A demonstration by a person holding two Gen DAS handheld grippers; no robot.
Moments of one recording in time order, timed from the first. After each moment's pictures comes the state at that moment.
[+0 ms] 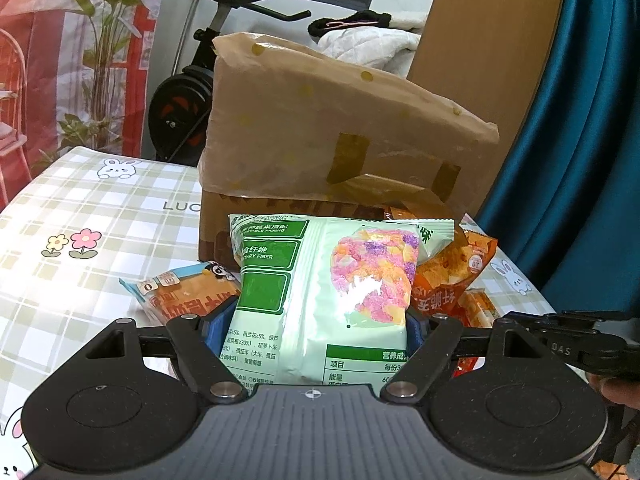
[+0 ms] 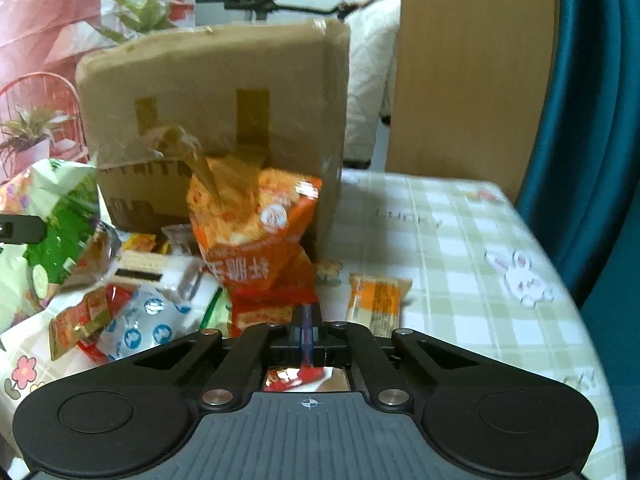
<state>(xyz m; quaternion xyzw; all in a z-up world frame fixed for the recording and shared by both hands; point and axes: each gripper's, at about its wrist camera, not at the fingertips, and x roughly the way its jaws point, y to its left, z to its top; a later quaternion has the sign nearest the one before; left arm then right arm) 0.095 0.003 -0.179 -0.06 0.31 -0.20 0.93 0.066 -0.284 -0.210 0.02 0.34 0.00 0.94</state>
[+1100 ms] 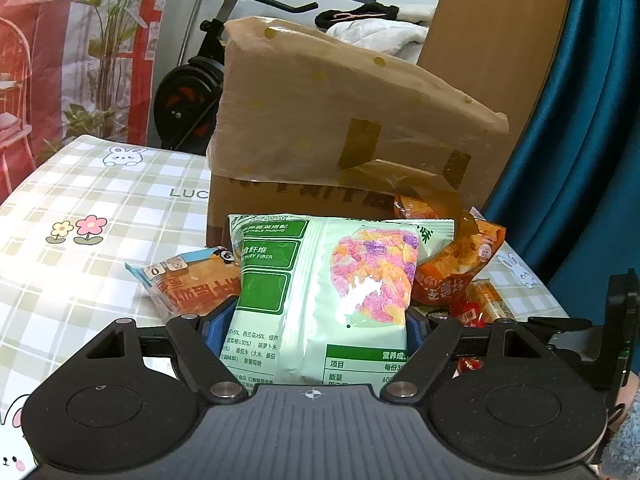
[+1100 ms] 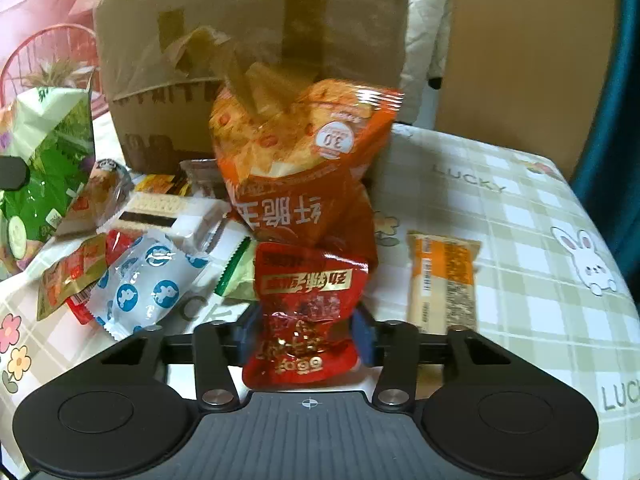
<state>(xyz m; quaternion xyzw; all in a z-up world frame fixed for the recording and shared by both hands) 0.096 0.004 -0.181 -0.06 0.32 -0.19 0.93 0.093 -0.266 -0.253 0.00 0.38 0.05 0.92</state>
